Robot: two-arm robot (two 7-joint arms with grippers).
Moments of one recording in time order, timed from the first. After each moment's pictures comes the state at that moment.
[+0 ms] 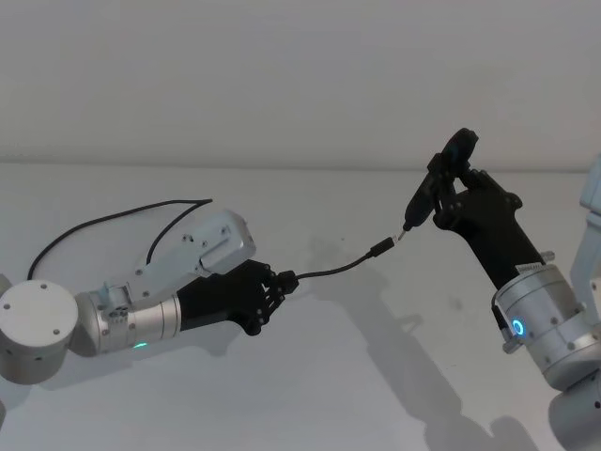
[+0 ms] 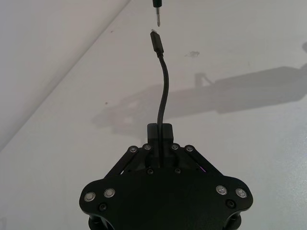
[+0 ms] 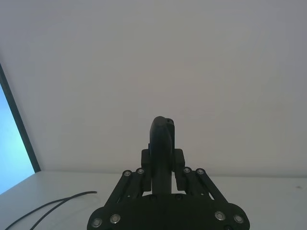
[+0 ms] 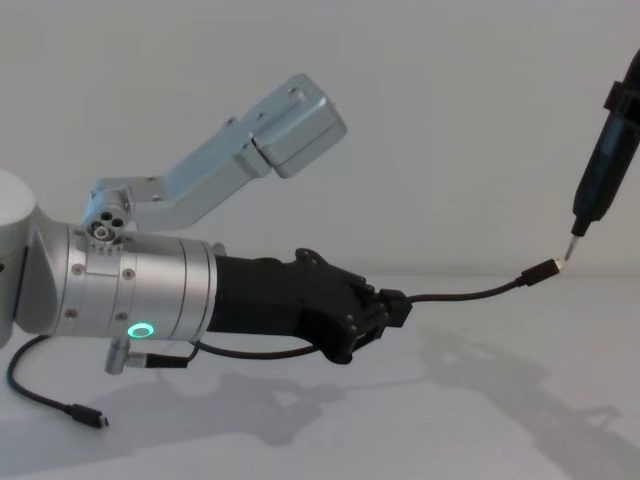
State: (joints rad) left arm -0.58 0.41 0.69 -1.37 -0.21 -0.01 -0.66; right arm 0.05 0.22 -0.12 -1.76 0.44 -0.01 0.16
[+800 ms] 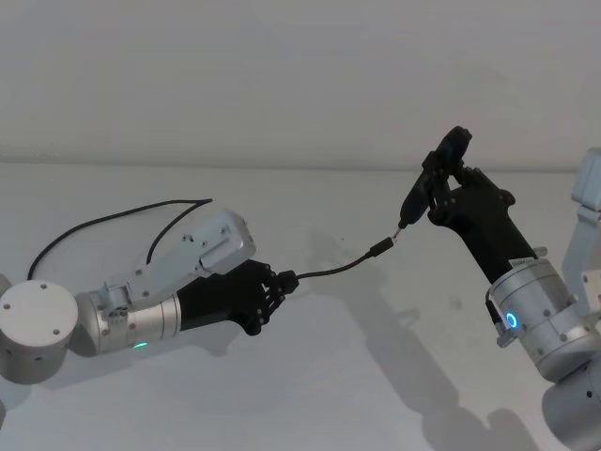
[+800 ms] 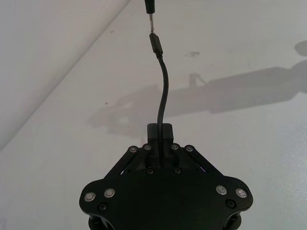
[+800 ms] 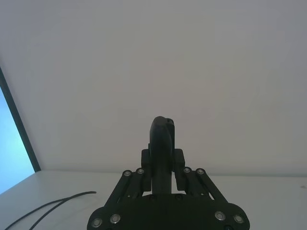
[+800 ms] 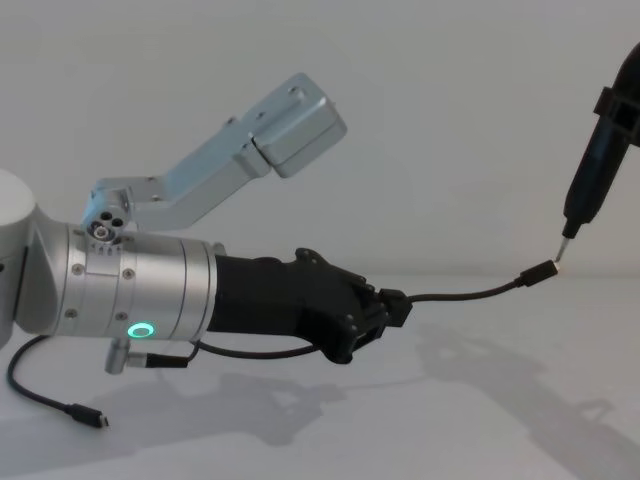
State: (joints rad) left arm -0.58 0.41 0.69 -1.37 -0.22 -0.01 -0.66; right arm 0.09 0.21 -0.12 -1.73 0.44 0.00 0.17
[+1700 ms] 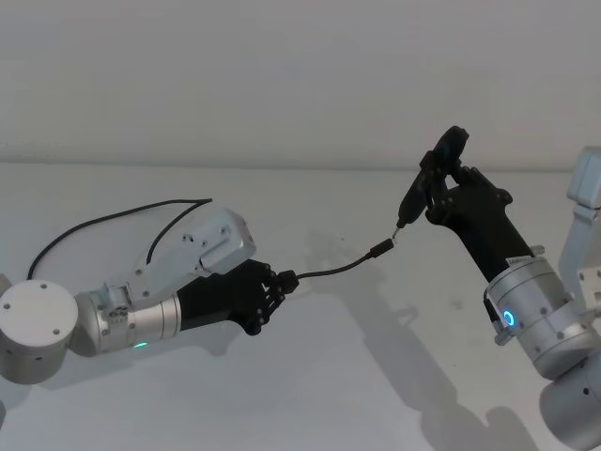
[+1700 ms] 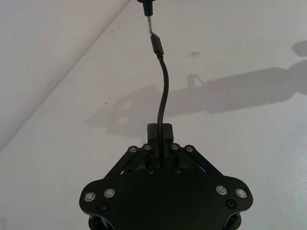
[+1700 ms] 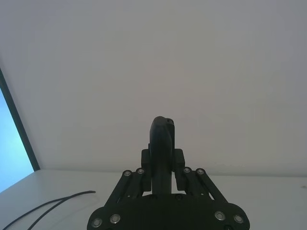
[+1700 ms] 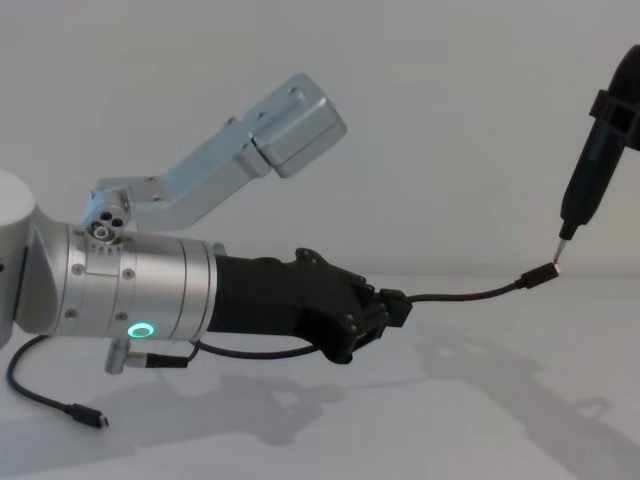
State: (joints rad) left arm -0.58 0.41 0.69 -1.37 -0.22 -0.01 -0.66; right arm 0.10 0.20 -0.12 -1.71 0.43 0.00 0.17
